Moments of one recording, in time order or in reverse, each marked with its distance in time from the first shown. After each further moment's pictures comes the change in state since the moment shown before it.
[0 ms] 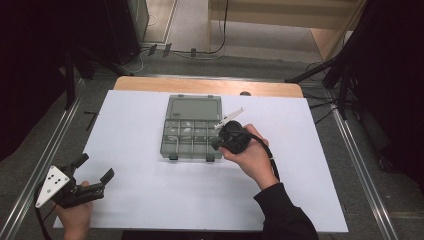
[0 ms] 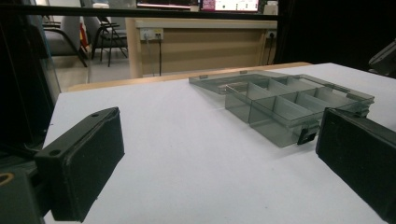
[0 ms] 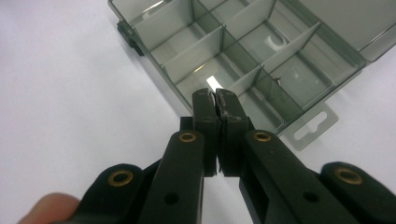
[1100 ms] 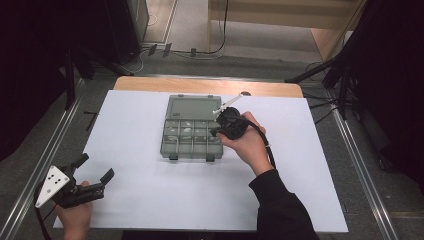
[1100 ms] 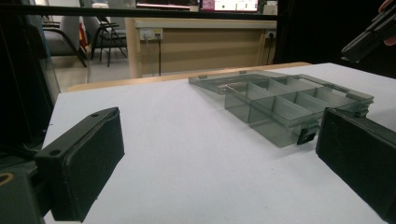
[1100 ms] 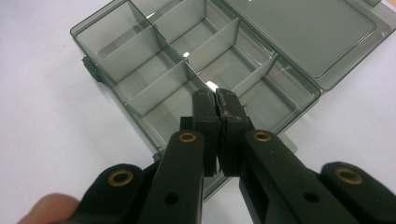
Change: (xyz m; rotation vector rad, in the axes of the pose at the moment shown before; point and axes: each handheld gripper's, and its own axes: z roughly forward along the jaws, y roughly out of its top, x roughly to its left) left arm 0.000 0.000 0.000 0.000 -0.002 0.000; right arm -0.022 0.027 0.004 -0.009 -0.041 0.037
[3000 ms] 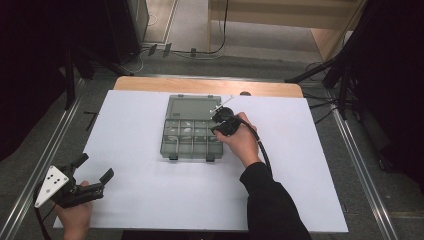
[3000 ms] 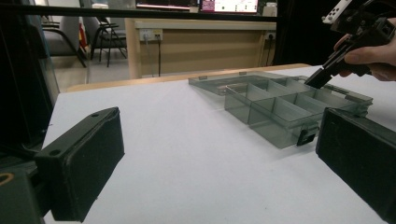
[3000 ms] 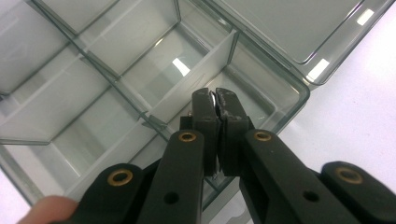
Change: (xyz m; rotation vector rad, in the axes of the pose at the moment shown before) left arm 0.001 0.000 0.000 -0.004 -0.002 -0.007; right arm -0.033 0.000 0.066 0.079 -0.078 0.070
